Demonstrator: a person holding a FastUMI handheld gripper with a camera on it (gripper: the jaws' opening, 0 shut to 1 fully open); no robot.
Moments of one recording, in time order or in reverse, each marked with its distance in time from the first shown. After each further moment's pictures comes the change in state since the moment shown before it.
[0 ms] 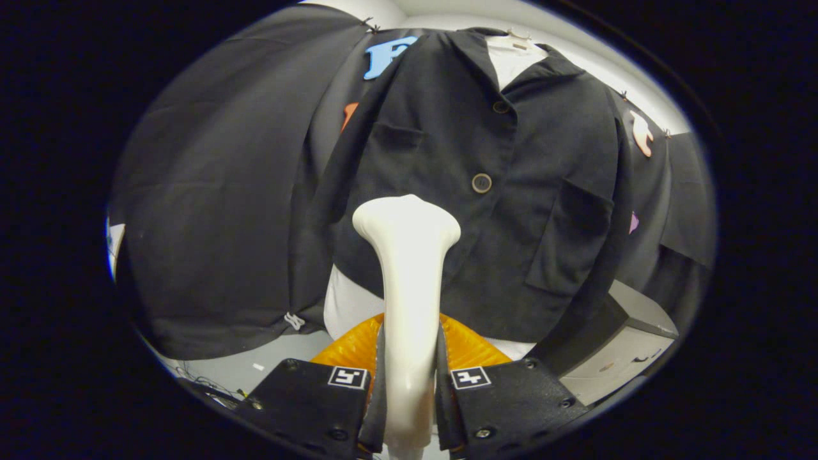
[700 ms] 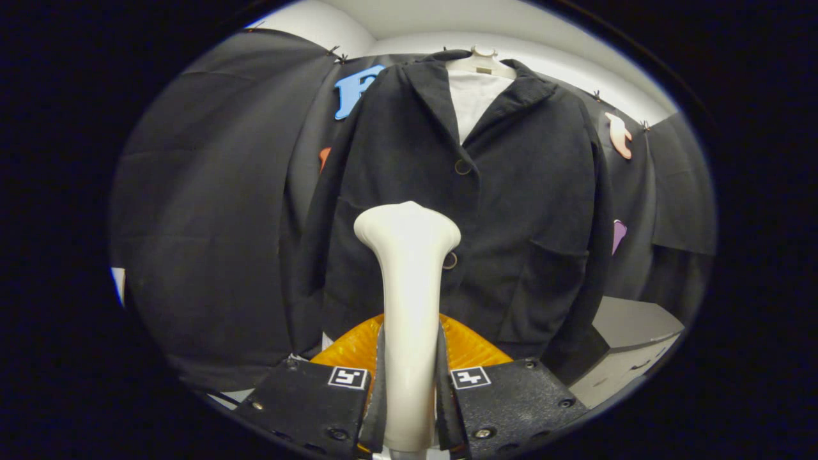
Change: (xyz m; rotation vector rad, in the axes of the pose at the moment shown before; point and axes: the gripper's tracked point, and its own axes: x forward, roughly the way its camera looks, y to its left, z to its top) arm -0.014 -0.026 0.094 0.114 -0.168 -0.026
